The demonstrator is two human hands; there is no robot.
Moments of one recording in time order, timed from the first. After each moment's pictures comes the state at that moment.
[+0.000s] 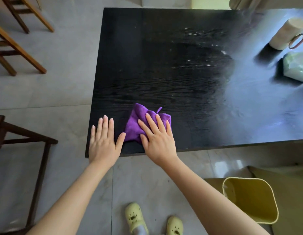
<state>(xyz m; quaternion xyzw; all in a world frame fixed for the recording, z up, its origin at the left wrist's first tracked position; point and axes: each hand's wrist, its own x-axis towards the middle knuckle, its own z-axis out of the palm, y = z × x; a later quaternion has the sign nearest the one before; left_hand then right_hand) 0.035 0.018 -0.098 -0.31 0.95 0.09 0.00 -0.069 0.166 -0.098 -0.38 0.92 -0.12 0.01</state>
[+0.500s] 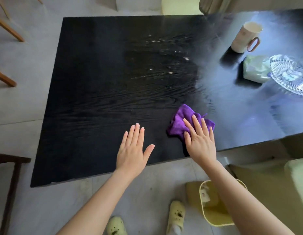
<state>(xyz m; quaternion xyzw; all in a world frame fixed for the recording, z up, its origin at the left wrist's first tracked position) -0.088 0.164 -0.100 -0.15 0.98 0.11 0.03 -0.212 0.356 -0.092 -0.17 0.98 -0.07 0.06</state>
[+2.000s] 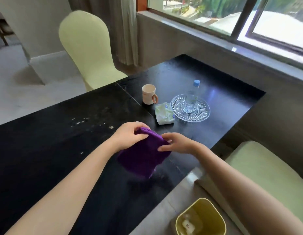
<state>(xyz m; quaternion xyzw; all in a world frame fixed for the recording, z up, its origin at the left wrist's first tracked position) -0.367 0.266 0.168 0.11 0.88 0.44 0.17 -0.377 0.482 0.117 -0.16 0.88 -0.37 0.26</state>
